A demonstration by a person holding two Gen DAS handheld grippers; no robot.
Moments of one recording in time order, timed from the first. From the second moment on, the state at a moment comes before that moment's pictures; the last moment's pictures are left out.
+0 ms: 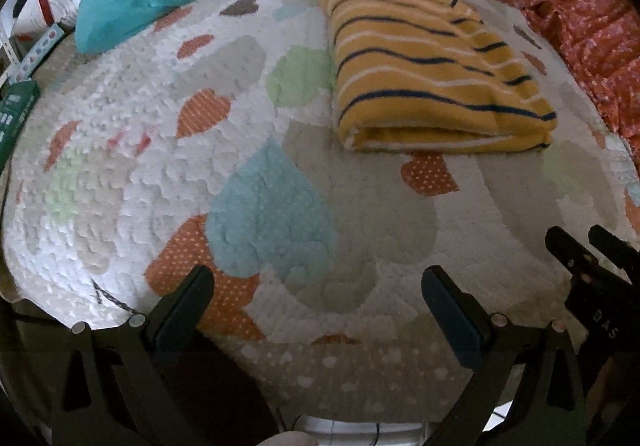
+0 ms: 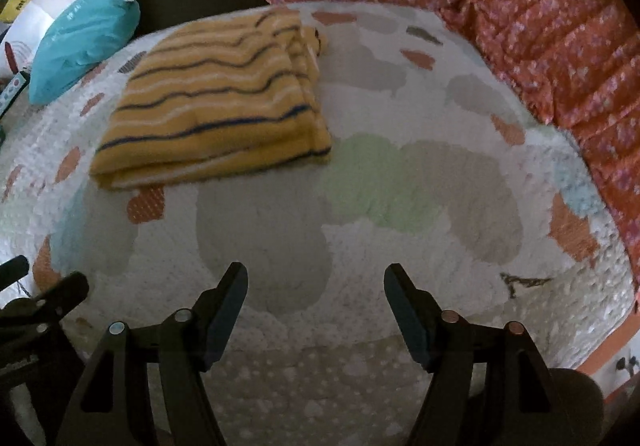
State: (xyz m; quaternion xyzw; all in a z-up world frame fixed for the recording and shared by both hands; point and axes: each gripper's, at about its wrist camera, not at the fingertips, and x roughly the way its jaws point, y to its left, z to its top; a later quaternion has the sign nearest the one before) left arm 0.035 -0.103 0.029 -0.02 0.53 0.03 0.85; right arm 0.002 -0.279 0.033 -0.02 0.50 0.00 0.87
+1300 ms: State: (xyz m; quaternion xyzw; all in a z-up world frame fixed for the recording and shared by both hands) left arm 0.043 -0.084 -0.006 -0.08 0.56 0.01 0.83; right arm 0.007 -0.282 0.000 0.00 0.49 -0.04 0.87
